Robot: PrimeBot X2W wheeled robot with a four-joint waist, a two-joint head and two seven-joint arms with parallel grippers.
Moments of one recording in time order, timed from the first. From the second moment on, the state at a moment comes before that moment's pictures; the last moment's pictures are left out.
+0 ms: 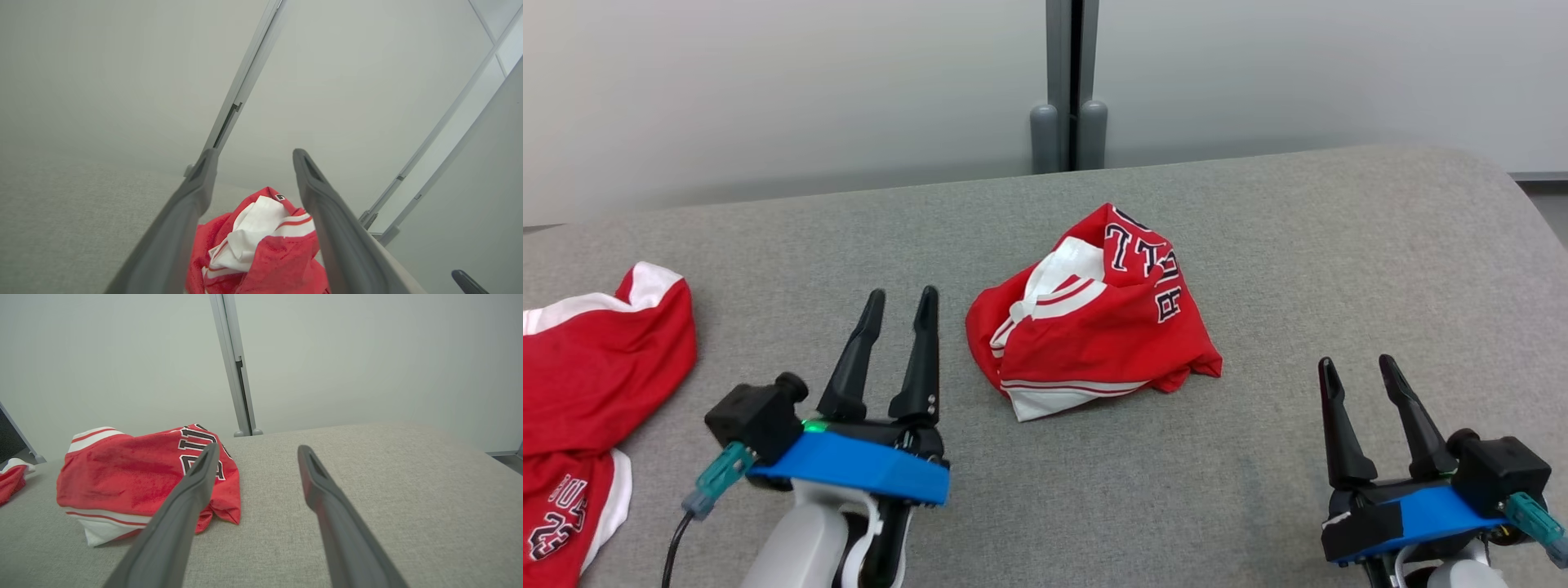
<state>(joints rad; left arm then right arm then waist) -0.27 0.13 -0.39 0.22 -0.71 -0.09 -0.25 -0.08 -0.05 -0.01 0.19 0.21 0.13 -0.24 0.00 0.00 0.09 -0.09</state>
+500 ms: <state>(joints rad) 0.03 0.15 -0.18 0.16 -0.39 -0.06 -0.26 0.00 -0.05 -0.07 0.12 0.13 0.13 -0.16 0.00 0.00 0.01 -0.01</state>
